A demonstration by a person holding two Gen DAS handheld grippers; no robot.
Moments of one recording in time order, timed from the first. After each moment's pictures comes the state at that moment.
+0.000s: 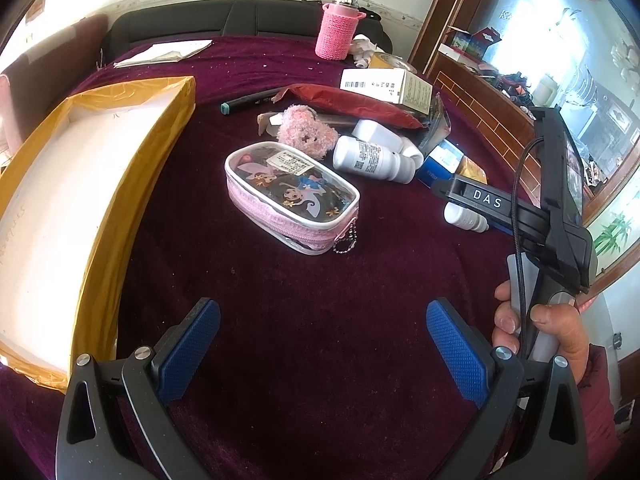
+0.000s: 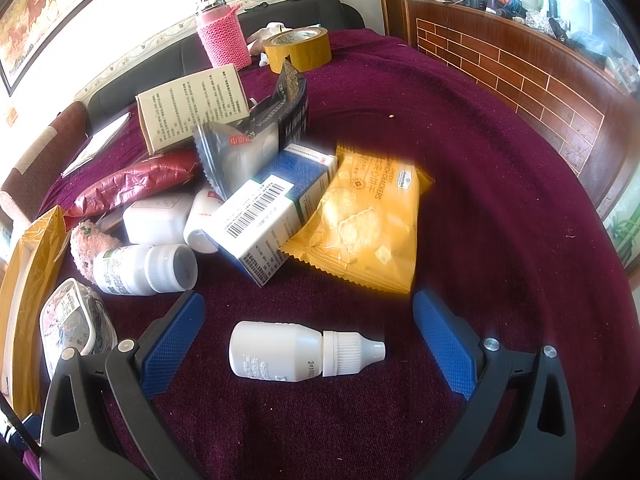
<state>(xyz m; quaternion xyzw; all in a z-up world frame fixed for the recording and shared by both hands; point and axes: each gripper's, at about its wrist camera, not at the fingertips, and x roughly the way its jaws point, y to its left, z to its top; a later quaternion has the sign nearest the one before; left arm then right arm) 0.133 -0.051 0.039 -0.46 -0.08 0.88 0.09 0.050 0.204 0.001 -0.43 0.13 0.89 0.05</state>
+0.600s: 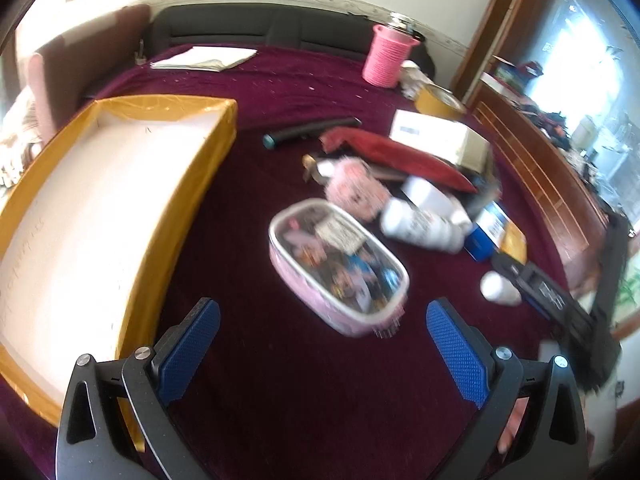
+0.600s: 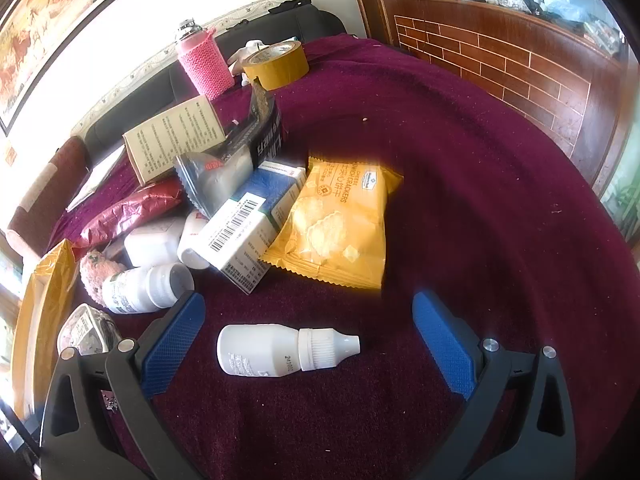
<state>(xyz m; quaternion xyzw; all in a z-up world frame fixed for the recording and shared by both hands) 0.079 -0.068 0.048 -0.45 -0.12 0.89 0.01 0.065 0.219 0.004 -0.41 0.18 0.89 0.06</state>
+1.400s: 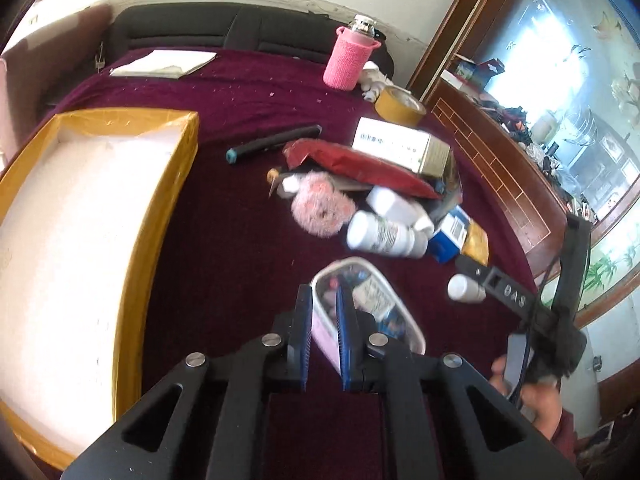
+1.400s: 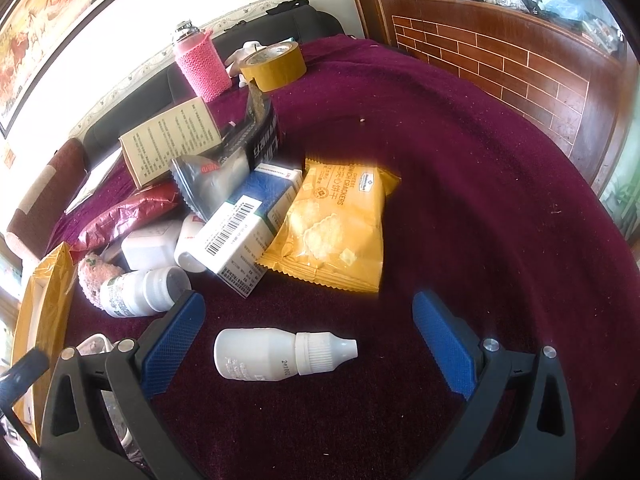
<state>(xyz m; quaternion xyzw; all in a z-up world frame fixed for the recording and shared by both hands) 0.074 -0.086 0.055 -0.45 -0.13 0.88 0.12 0.062 0.220 0.003 -0.41 0.18 0.89 0.07</state>
